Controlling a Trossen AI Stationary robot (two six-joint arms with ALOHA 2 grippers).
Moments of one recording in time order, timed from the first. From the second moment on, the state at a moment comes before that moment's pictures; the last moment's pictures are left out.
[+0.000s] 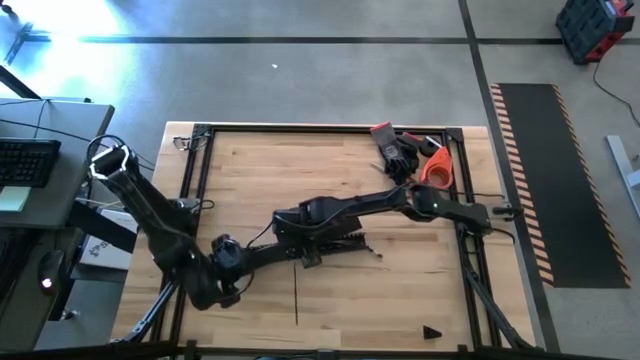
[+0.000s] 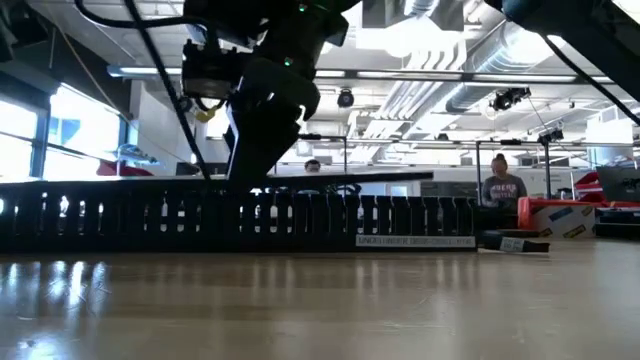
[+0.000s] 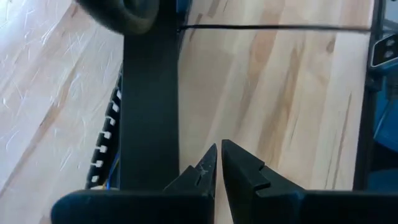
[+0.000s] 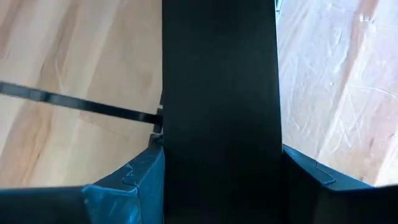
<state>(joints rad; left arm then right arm) -0.88 1.31 0.93 -0.79 -0.52 -1.15 0.10 2.45 2.17 -0.95 -0.13 -0.24</state>
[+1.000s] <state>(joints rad) -0.85 1.28 0.71 -0.57 -0.62 -1.15 0.10 2.45 2.19 -0.99 -0.23 0.09</state>
